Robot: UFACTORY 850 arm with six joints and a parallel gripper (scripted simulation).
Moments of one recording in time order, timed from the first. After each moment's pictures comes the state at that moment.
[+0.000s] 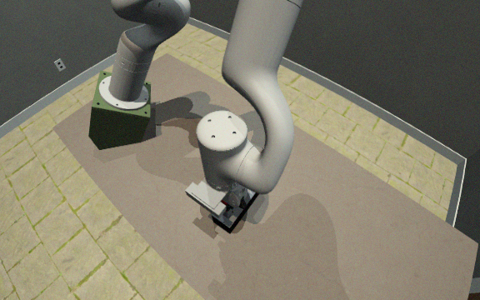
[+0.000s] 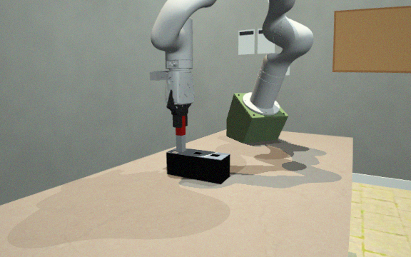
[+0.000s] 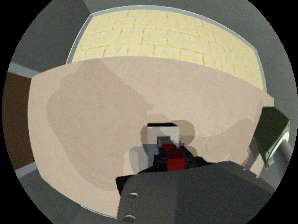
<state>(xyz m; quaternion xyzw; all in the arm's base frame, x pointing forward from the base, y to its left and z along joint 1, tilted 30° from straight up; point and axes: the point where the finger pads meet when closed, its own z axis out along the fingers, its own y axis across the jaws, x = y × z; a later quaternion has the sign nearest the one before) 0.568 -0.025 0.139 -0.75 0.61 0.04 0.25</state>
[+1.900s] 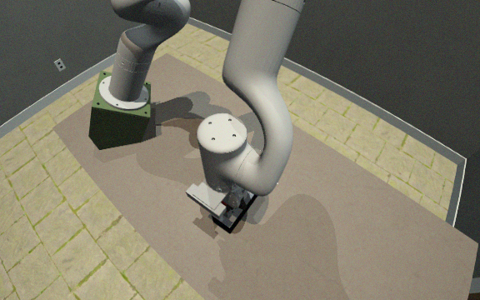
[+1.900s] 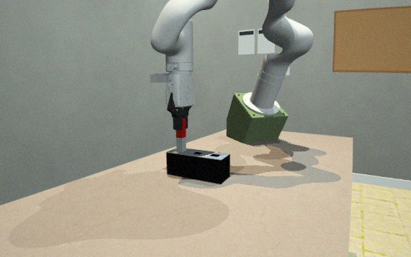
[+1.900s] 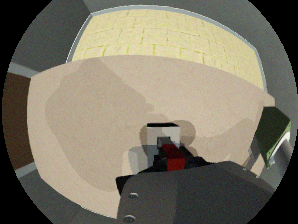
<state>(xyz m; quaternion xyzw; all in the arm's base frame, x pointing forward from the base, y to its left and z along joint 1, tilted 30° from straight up) 0.569 -0.021 0.133 -0.75 0.61 0.04 0.25</state>
